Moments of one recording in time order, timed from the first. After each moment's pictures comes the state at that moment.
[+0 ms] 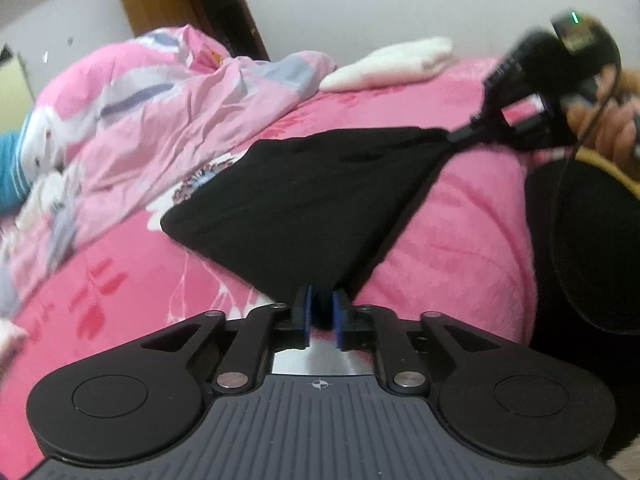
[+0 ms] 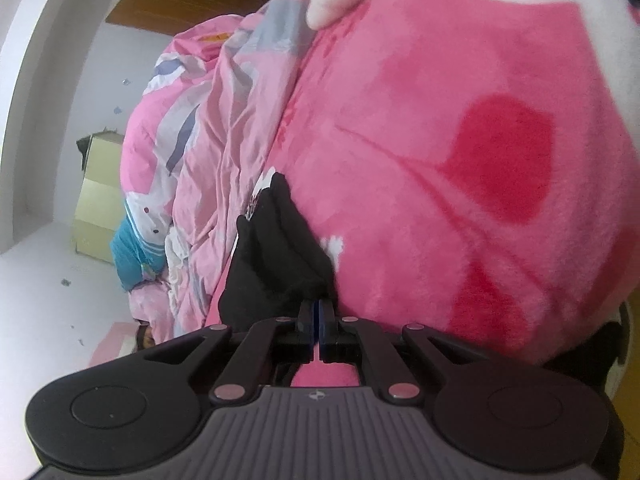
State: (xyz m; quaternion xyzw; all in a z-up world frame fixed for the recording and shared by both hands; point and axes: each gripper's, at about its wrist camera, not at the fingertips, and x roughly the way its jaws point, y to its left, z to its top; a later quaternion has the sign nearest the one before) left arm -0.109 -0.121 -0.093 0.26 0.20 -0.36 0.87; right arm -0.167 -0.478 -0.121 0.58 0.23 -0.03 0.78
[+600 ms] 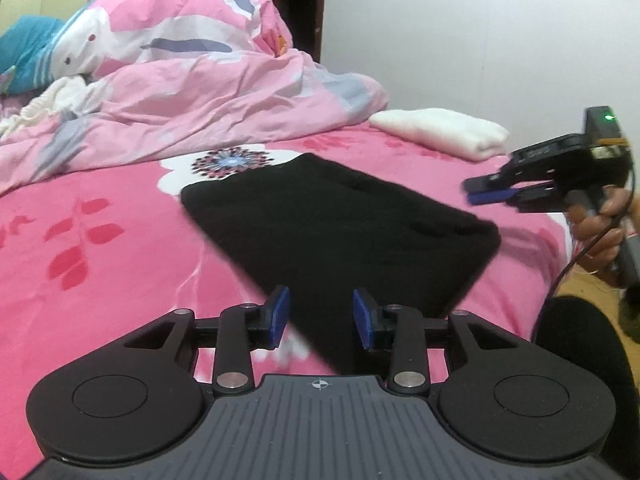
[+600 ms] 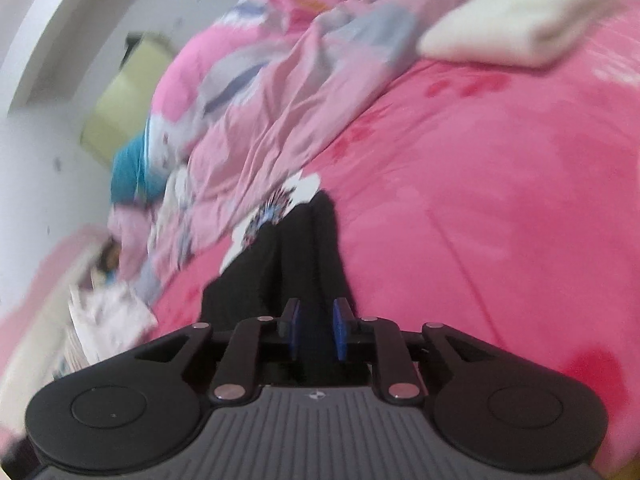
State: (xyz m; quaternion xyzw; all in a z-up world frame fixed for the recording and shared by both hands) left arm -0.047 -0.110 -0.073 0.08 0.26 -0.36 0.89; right arm -0.085 -0.486 -0.058 0.36 0.28 0.04 0.89
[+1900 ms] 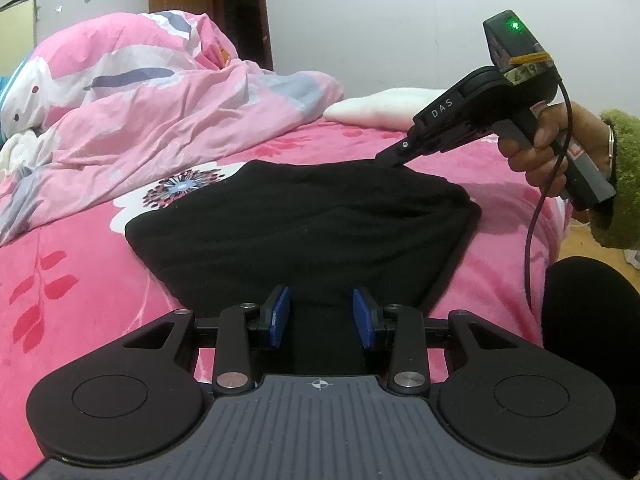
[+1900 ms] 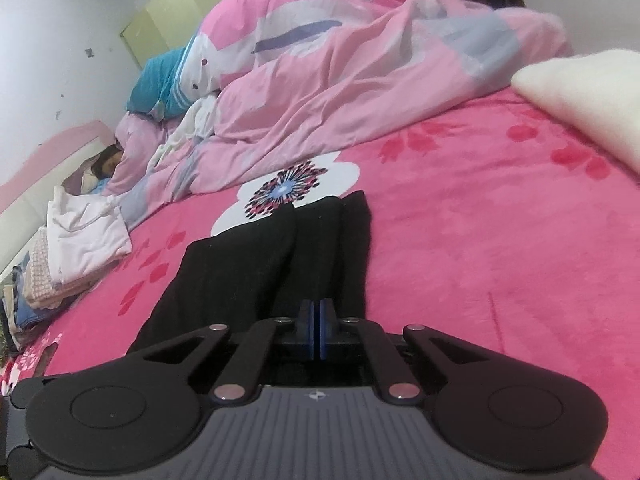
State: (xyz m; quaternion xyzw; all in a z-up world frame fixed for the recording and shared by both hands) left arm -0.057 -0.147 -0.092 0.16 0.22 -0.40 0.88; right arm -0.039 -0.469 -0.041 0.21 0.31 0.08 0.92
